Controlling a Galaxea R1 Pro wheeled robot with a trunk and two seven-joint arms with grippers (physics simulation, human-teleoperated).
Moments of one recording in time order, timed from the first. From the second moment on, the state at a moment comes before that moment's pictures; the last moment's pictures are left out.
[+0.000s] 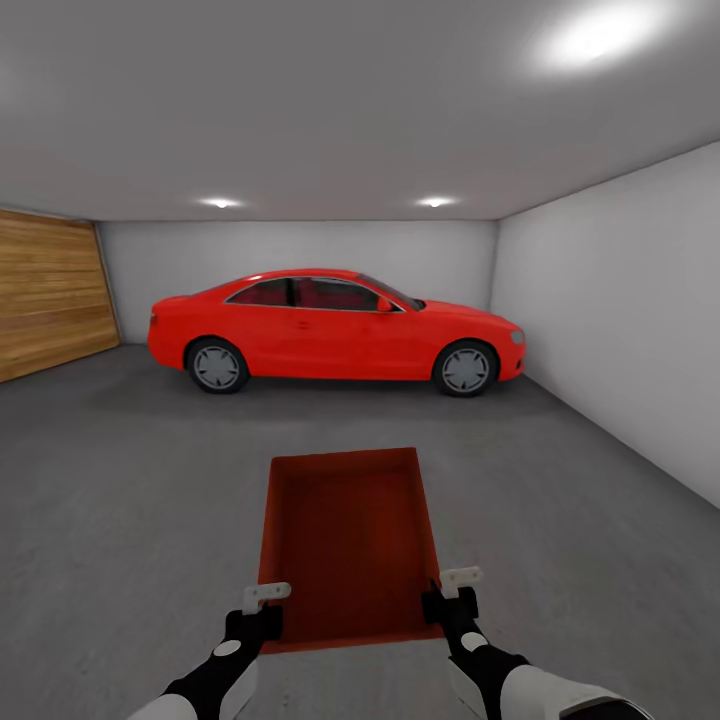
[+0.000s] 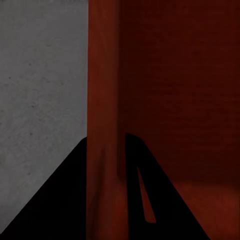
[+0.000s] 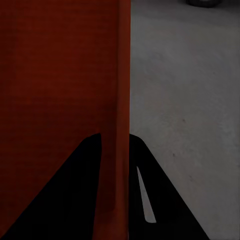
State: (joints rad) left arm -0.57 -0.08 -0.06 -0.19 0.11 -0.18 0.13; right arm -0.68 0.13 0.17 0.01 0.00 -0.40 -0.18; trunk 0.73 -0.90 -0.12
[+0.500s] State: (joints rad) left arm -0.57 -0.08 -0.06 -0.19 0.11 -0.18 0.13; right arm -0.68 0.13 0.17 0.01 0.00 -0.40 -0.18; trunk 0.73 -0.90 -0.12
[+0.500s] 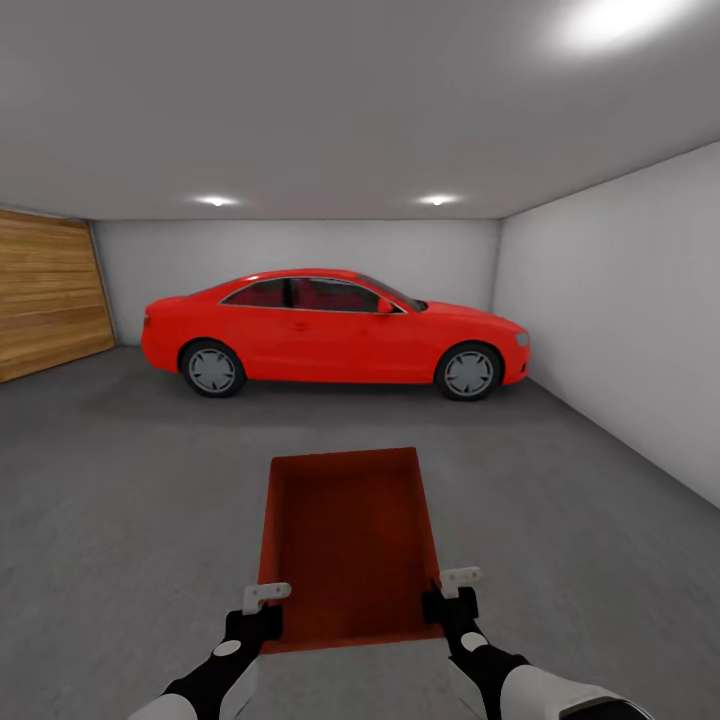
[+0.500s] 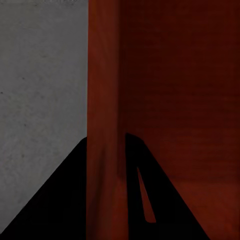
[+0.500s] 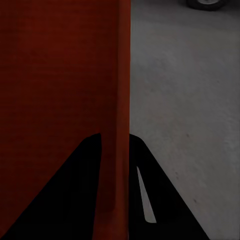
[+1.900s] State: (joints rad) left arm -0.57 -0.08 -0.06 -0.19 0.11 -0.18 0.13; right arm -0.68 0.13 0.17 0.01 0.00 -0.40 -0.18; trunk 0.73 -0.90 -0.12
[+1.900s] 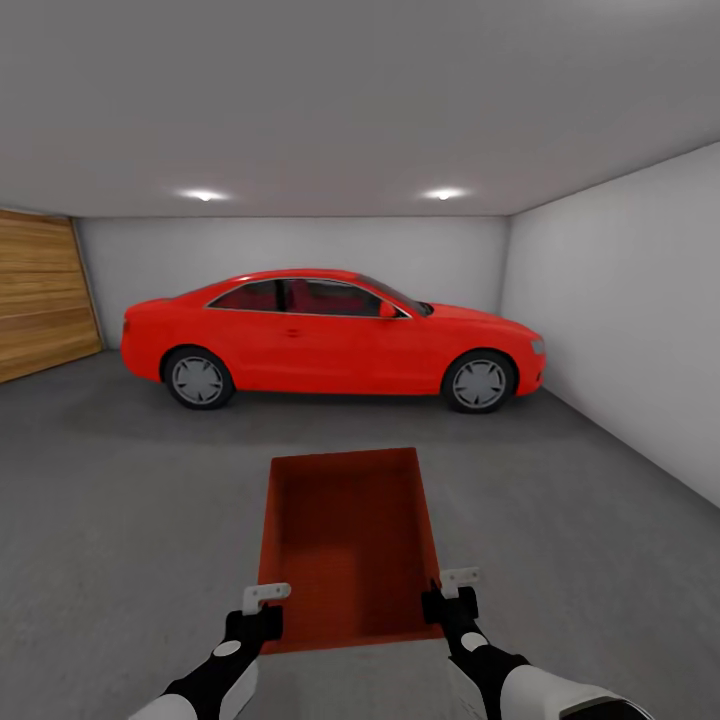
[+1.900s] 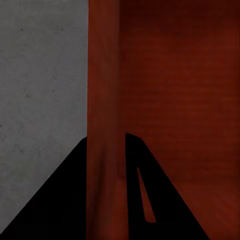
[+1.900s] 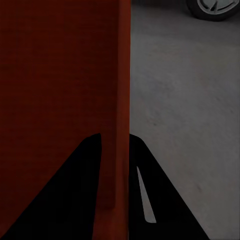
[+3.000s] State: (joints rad) left arm -0.57 -0.08 -0.06 -0.19 0.11 -0.18 0.13; right arm -0.68 0.13 0.17 0.01 0.00 -0.40 -0.18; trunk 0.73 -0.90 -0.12
